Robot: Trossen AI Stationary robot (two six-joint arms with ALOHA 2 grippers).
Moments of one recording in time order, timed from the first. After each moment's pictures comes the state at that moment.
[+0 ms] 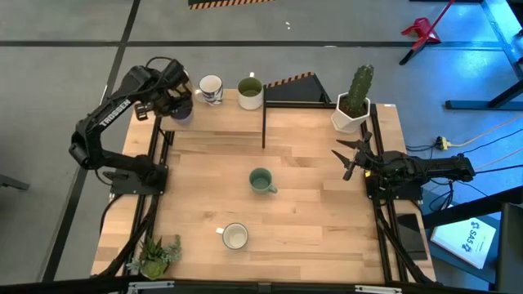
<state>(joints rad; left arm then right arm) 0.86 1.26 1.43 -1.57 -0.23 -1.07 0.11 0.08 0.12 -0.13 0.61 -0.27</state>
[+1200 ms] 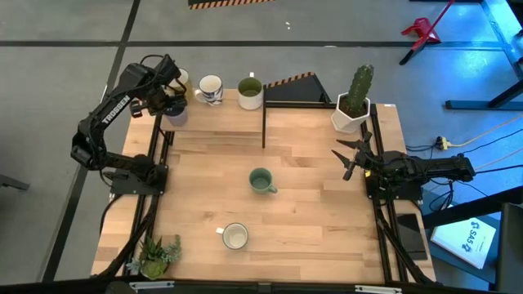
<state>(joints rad) 1.04 1.27 1.37 -1.53 -0.21 -0.88 0.11 0.08 0.12 -0.13 0.61 -0.27</state>
